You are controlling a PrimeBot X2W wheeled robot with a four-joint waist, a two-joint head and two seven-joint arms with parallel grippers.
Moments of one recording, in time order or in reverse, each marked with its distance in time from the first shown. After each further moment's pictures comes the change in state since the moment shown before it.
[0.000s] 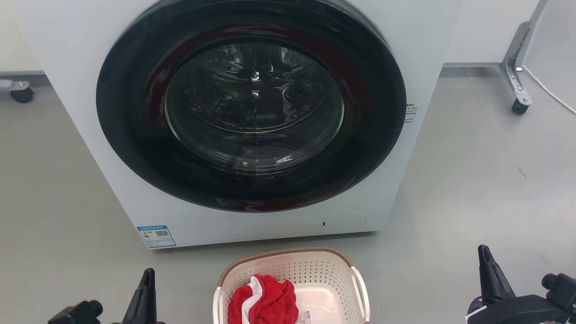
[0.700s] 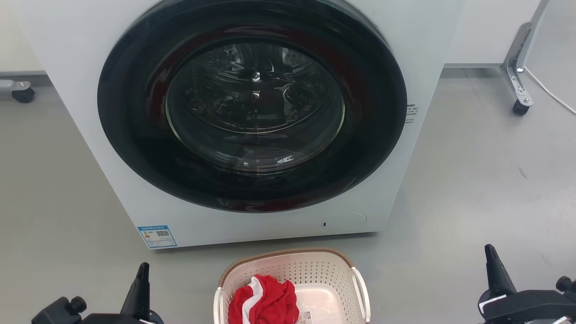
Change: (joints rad) left arm -0.056 -0.024 0.062 0.069 -0.271 -0.050 0.052; right arm -0.030 0.045 -0.088 0.049 0.268 0.053 0.070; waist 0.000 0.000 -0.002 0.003
